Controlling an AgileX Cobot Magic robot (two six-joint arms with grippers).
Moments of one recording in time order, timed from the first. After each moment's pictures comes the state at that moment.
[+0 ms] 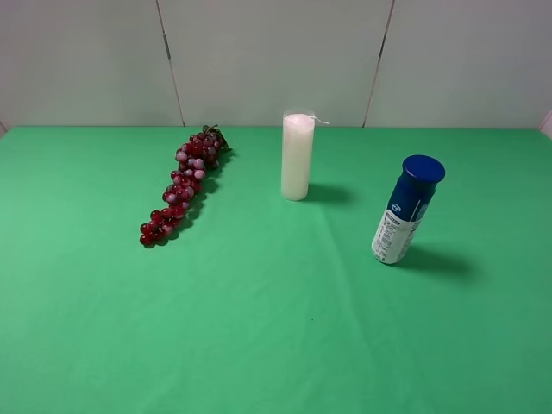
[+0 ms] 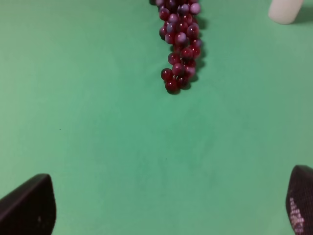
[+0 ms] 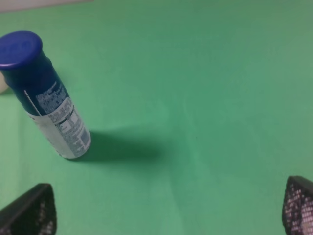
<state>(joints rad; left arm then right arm) -0.09 -0.01 -0.49 -0.12 1.06 0.09 -0.03 0.06 -0.49 0.03 1.01 0.02</state>
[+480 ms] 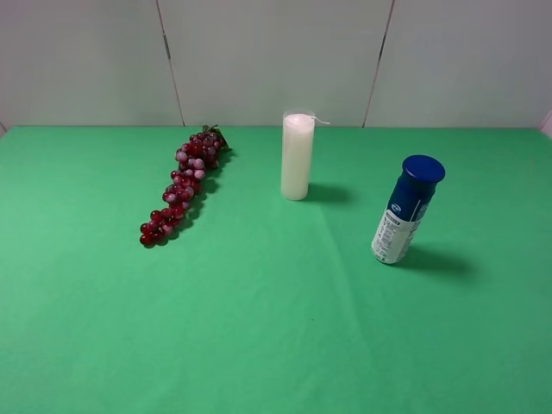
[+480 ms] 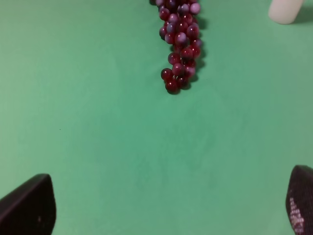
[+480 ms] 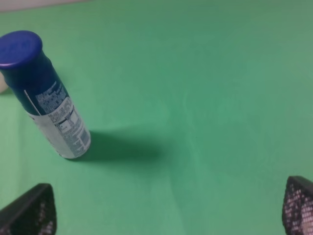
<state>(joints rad) -0.09 -0.01 -0.49 -0.12 1.06 0.09 -0.03 0.06 -0.49 0.03 1.01 0.02</state>
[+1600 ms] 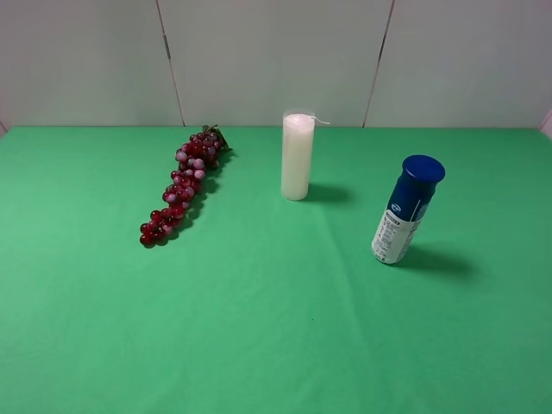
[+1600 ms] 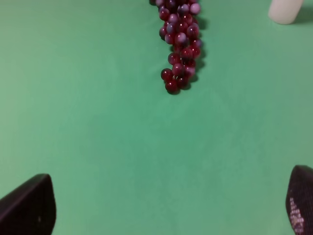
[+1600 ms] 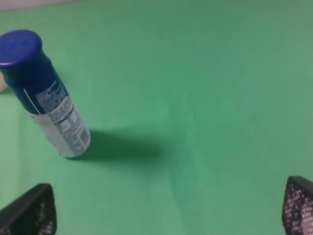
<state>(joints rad) -0.09 -0.01 -0.49 -0.12 1.06 0.09 -0.03 0.09 -0.49 0.03 1.01 0.02</state>
